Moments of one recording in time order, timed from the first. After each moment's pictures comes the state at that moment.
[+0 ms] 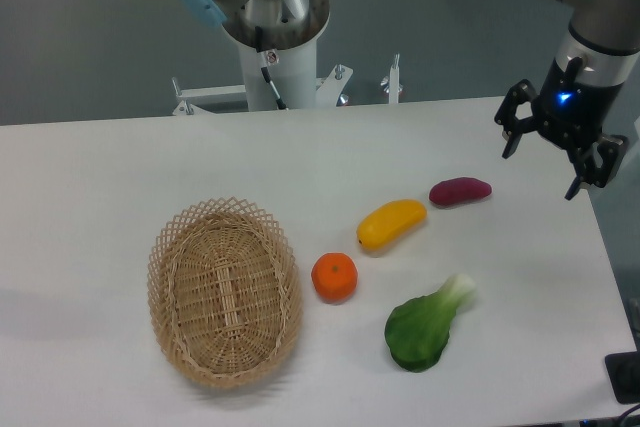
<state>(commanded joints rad) 2.81 -1.91 -1.29 -1.38 1.35 1.66</state>
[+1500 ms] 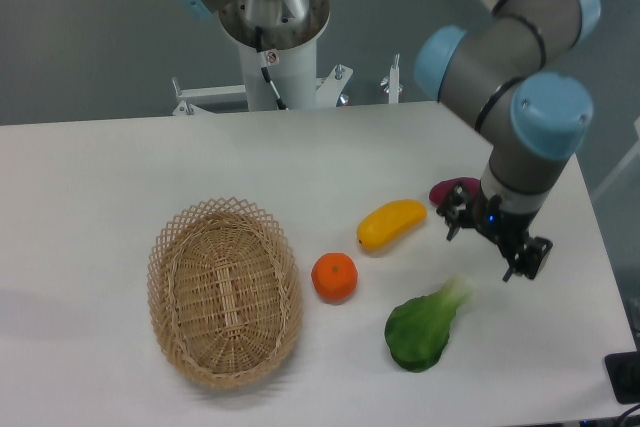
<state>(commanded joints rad) 2.63 -2.15 -1.37 -1.10 1.50 1.42</state>
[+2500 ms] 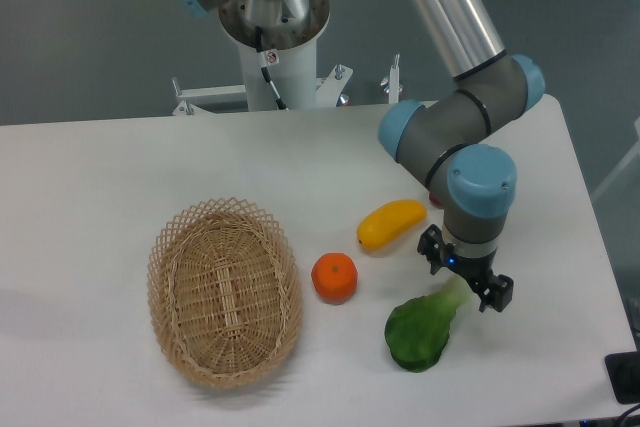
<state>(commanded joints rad) 2.58 -2.16 -1.56 -0.79 1.60 1.39</state>
